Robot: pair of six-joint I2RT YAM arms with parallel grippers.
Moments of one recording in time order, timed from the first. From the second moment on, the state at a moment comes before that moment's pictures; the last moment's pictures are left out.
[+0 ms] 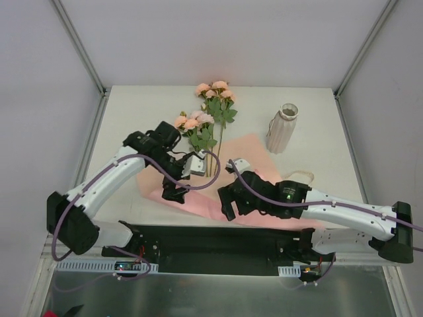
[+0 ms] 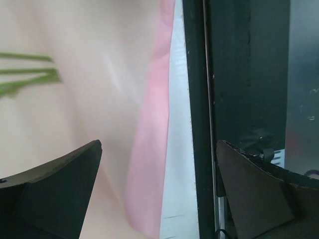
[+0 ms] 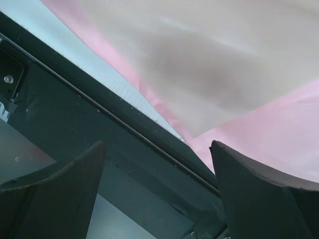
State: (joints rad) left arm -0.55 1.27 1.24 -1.22 0.74 0.94; right arm 1.26 1.10 0.96 -0.77 0.25 0.62
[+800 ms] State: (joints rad) left arm -0.51 1.69 1.22 -0.63 0.59 0.79; right arm 1.20 0.95 0.95 -0.74 0.29 0.62
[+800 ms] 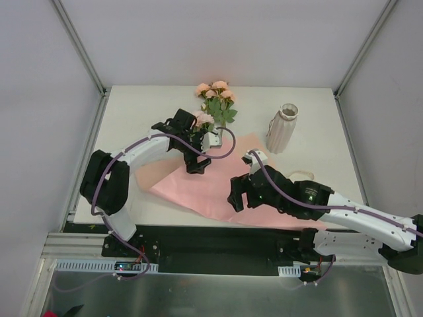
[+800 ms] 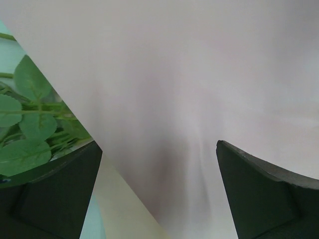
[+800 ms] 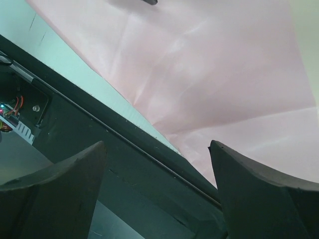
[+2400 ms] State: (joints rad) left arm -0.33 1.97 1.47 -0.92 0.75 0.69; right arm 1.13 0.85 0.94 -0.77 0.30 0.58
